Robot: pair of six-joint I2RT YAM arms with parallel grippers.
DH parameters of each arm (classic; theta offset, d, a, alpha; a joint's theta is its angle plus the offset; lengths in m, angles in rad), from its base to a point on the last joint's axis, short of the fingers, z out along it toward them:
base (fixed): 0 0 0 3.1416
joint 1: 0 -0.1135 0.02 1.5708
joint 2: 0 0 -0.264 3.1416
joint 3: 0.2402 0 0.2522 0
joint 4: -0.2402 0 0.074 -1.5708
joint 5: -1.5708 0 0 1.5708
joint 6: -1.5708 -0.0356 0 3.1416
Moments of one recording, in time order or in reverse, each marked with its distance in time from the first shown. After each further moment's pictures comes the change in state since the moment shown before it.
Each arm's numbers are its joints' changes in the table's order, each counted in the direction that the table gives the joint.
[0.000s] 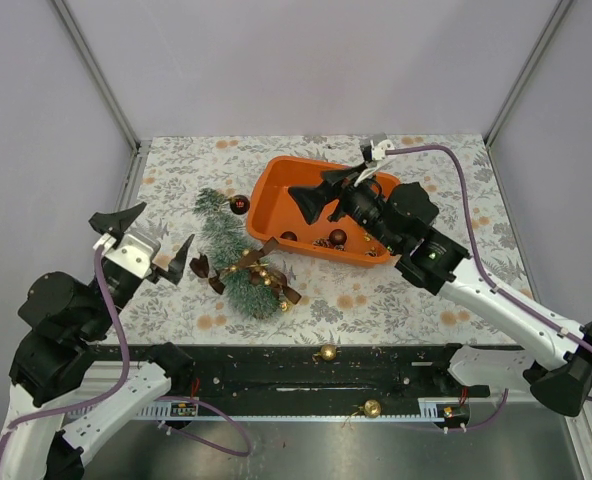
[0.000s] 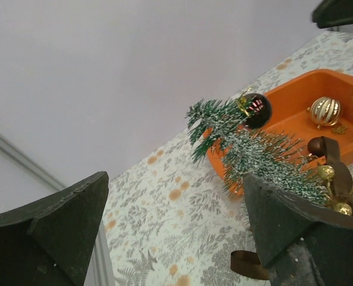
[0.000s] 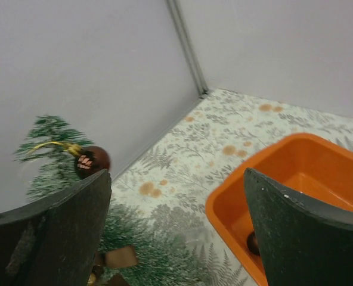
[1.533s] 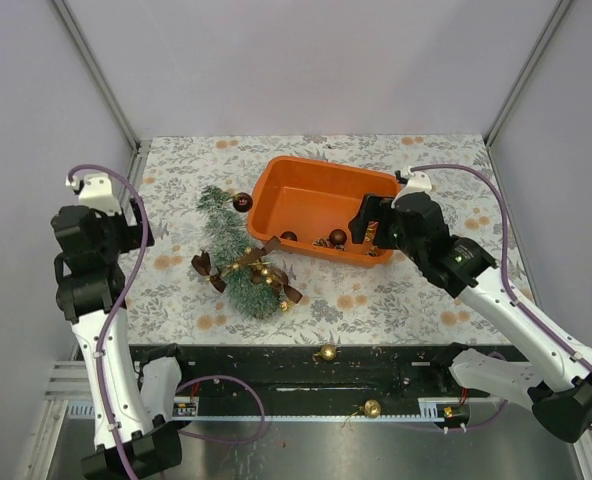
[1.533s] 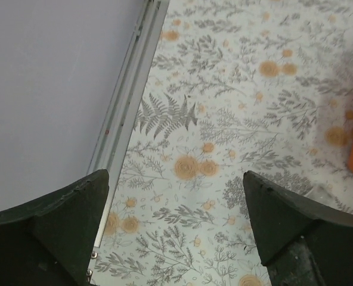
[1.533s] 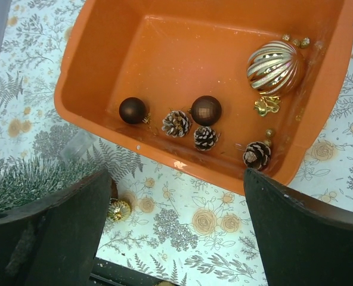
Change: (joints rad) left arm -0.948 0.351 -0.029 -0.118 -0.171 0.344; right arm 0.203 -0.137 -0.085 -0.716 -0.193 -0.220
